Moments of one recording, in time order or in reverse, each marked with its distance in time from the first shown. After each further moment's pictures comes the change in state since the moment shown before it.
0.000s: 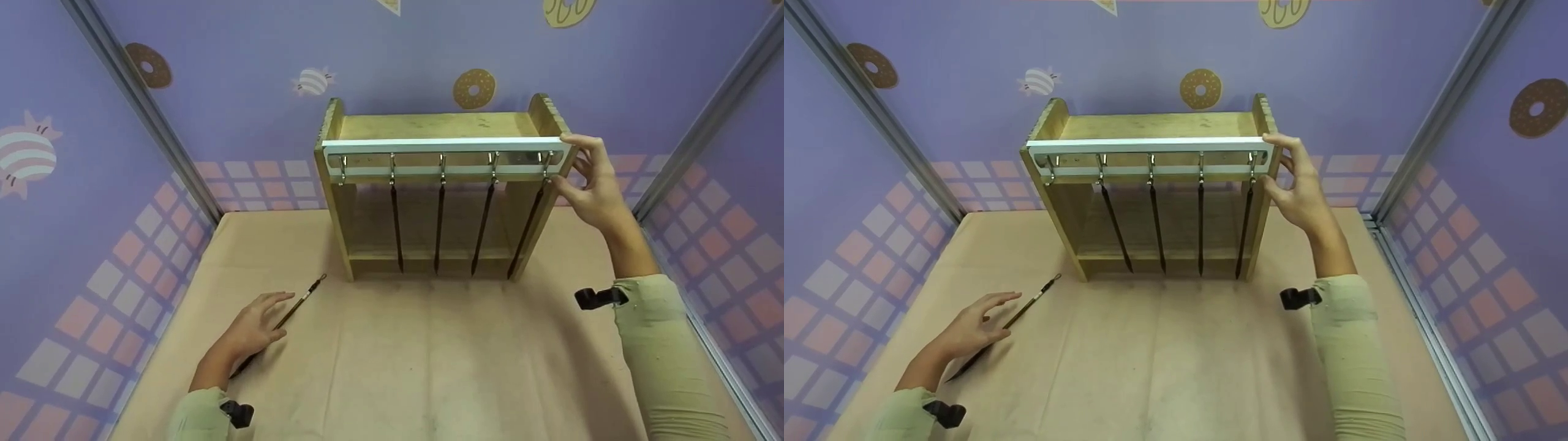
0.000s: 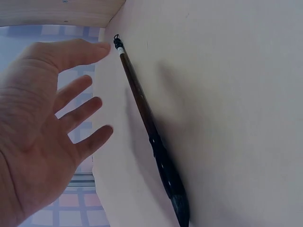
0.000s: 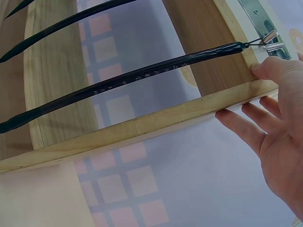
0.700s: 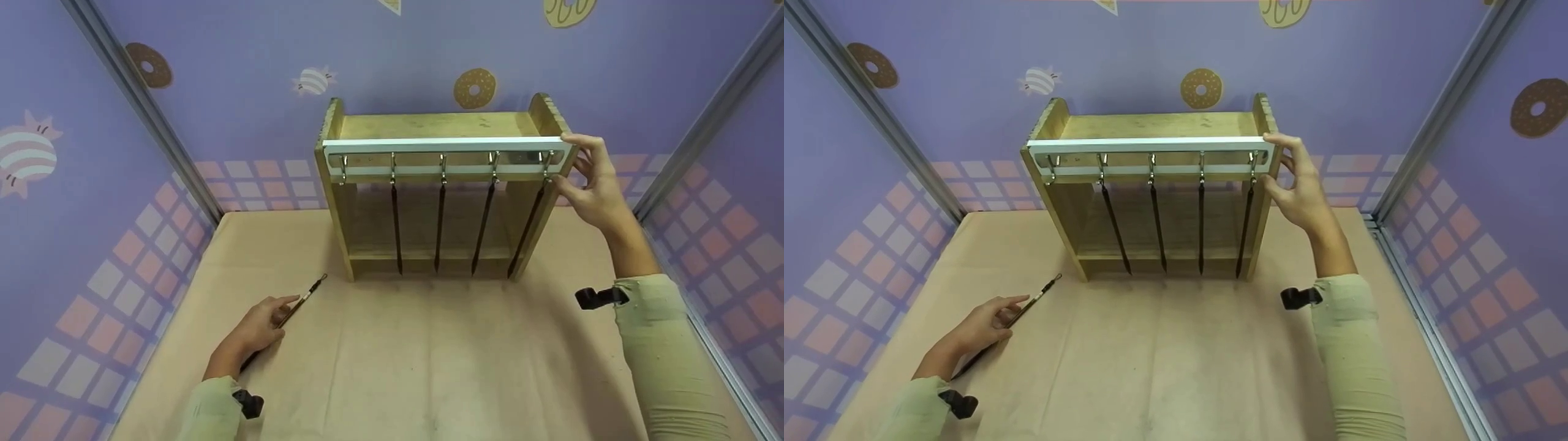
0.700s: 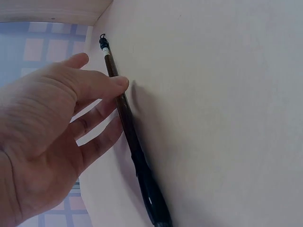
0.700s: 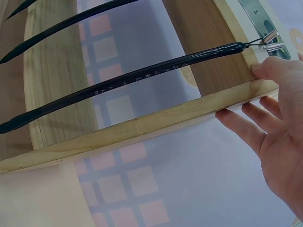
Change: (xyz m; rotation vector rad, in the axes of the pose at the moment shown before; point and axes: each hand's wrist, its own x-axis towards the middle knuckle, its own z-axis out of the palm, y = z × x) left_hand 0.022 -0.012 0.012 0.032 -0.037 -0.009; right_hand -0.001 -0.001 0.001 0.045 0.009 0.018
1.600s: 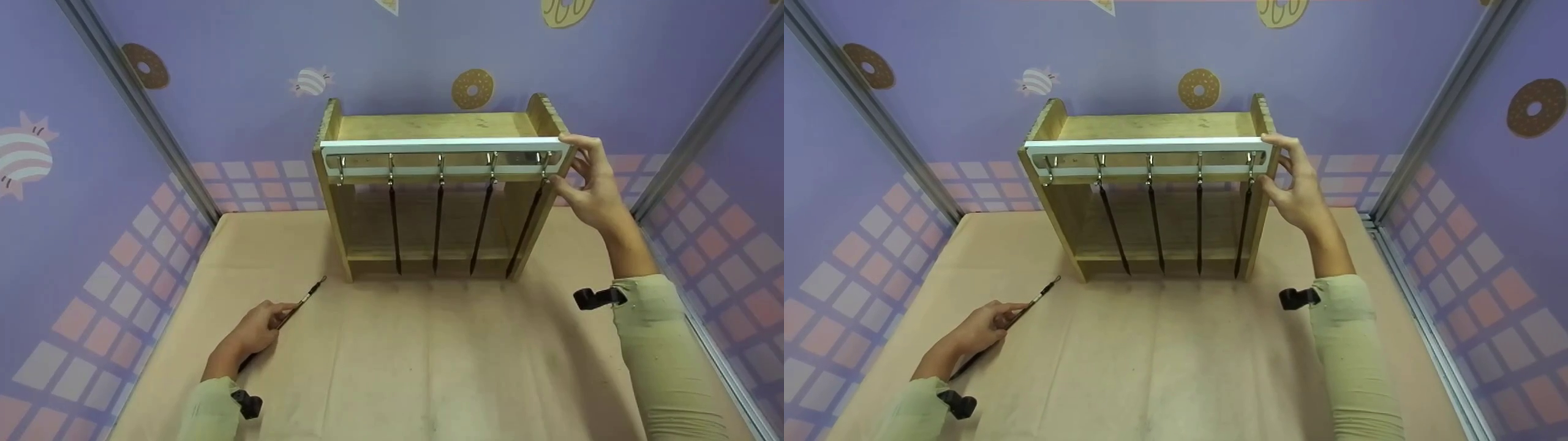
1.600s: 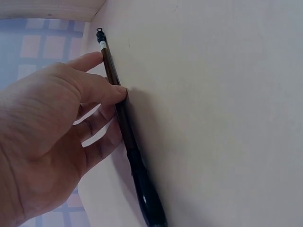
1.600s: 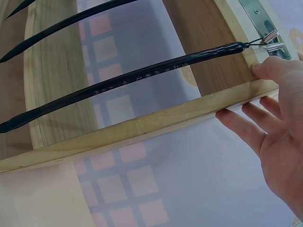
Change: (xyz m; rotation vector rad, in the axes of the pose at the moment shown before) left_hand 0.004 -0.003 0.000 0.035 -0.011 -0.067; right_hand 0.000 0.001 -0.002 -0.063 -0.014 0.003
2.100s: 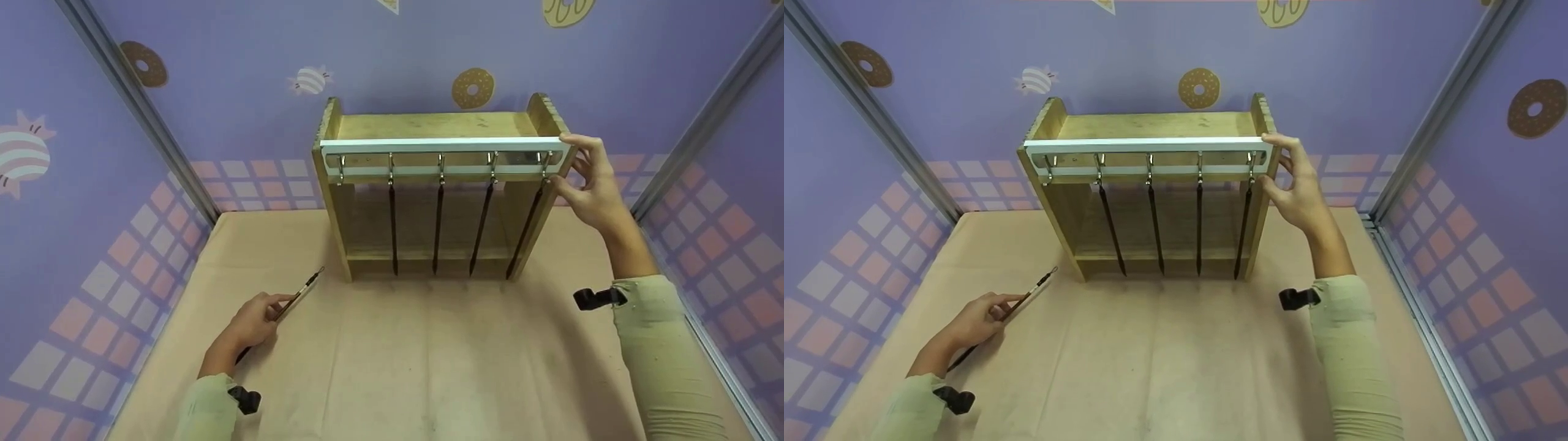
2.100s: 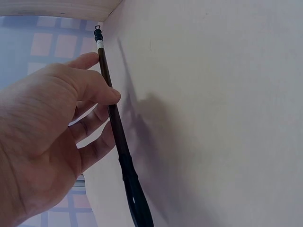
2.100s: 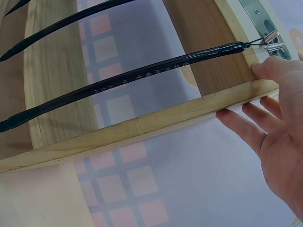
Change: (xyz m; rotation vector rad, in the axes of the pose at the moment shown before) left_hand 0.003 0.005 -0.012 0.036 0.049 0.028; right_hand 0.000 0.001 -0.001 -0.010 -0.016 -0.006
